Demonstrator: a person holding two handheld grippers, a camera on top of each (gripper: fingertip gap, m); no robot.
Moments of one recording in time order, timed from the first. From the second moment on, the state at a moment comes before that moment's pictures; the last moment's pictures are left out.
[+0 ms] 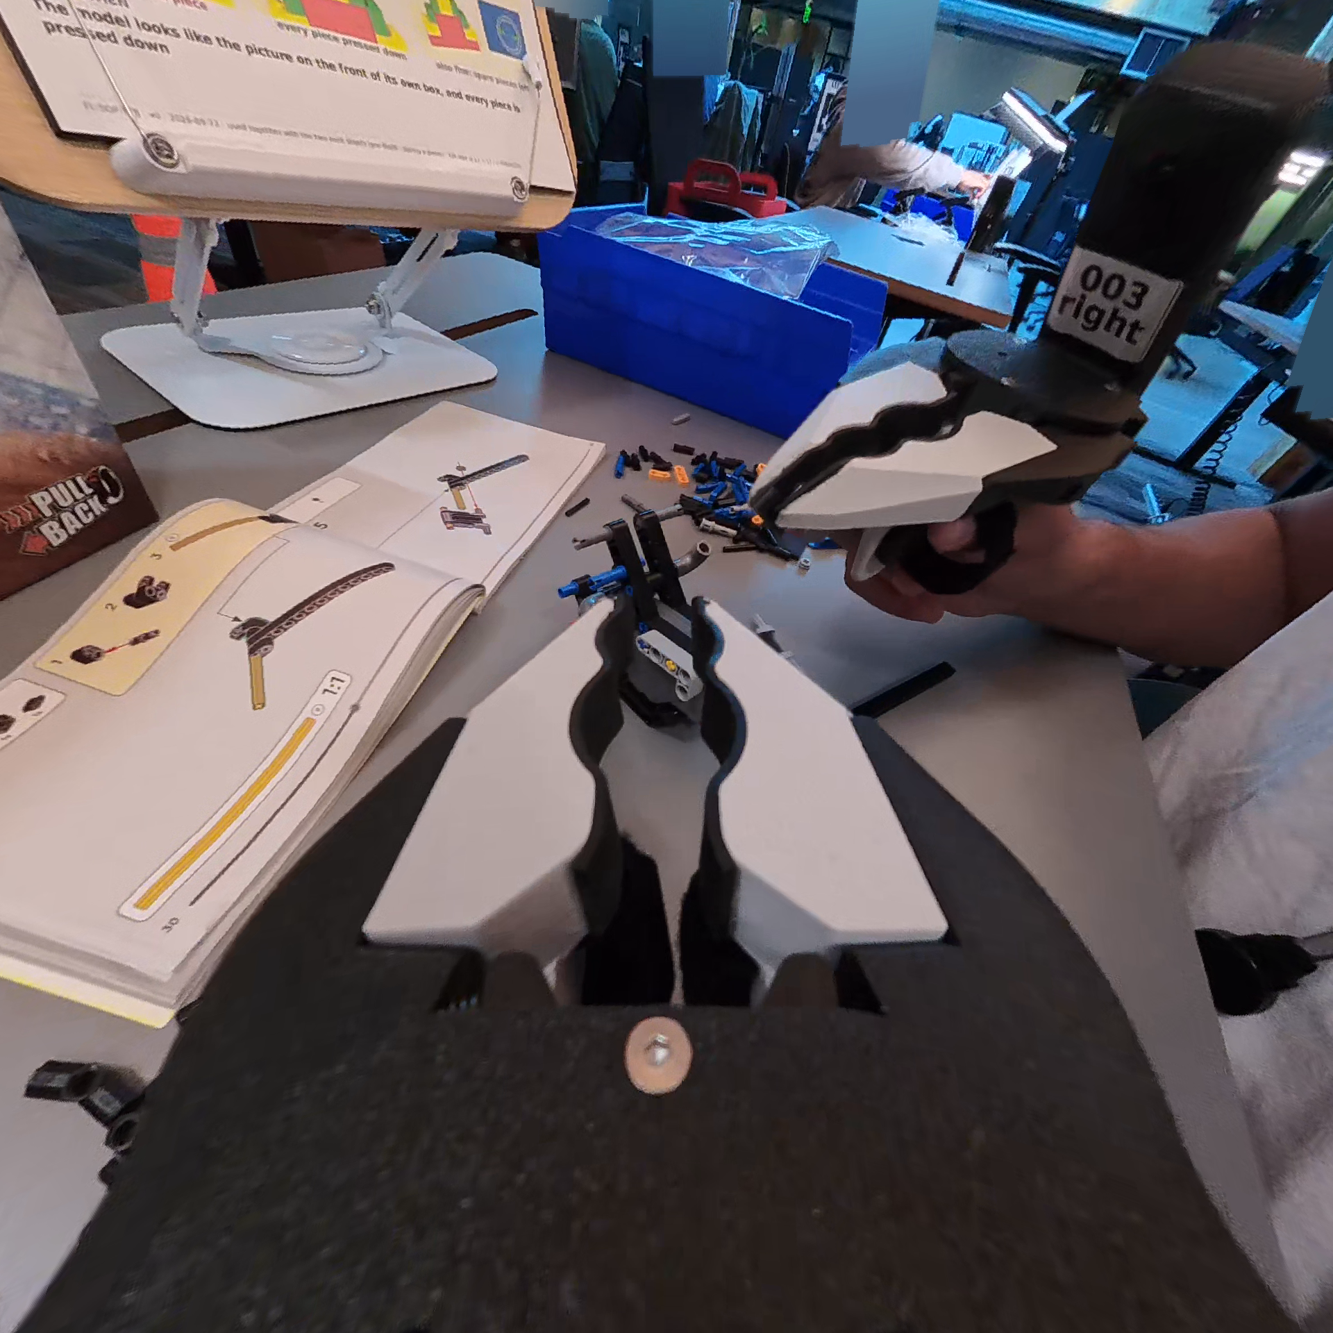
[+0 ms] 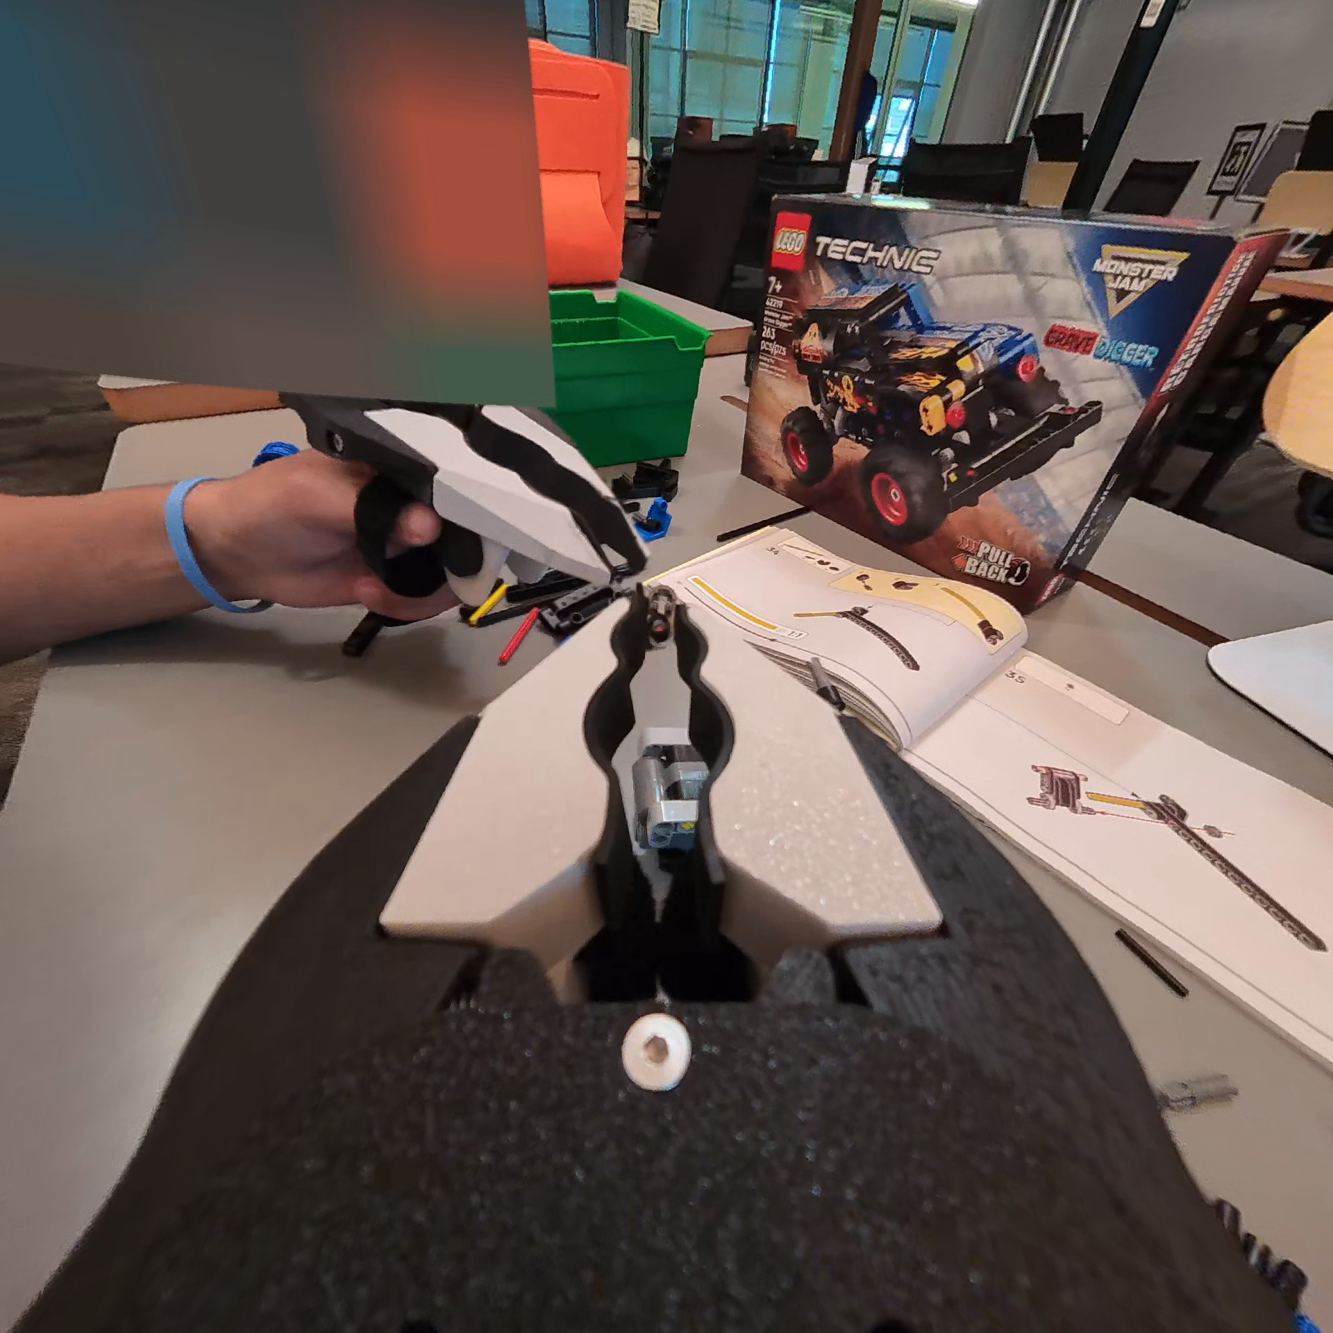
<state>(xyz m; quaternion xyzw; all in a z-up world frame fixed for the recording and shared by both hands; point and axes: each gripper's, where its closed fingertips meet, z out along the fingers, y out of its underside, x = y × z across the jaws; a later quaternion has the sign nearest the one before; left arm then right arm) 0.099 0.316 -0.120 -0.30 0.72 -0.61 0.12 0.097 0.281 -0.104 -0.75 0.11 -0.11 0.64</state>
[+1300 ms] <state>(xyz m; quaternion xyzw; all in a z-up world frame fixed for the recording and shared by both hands) 0.089 0.286 -0.119 -0.11 0.75 -0.42 0.50 0.080 0.302 -0.117 -0.74 0.18 0.07 0.65</state>
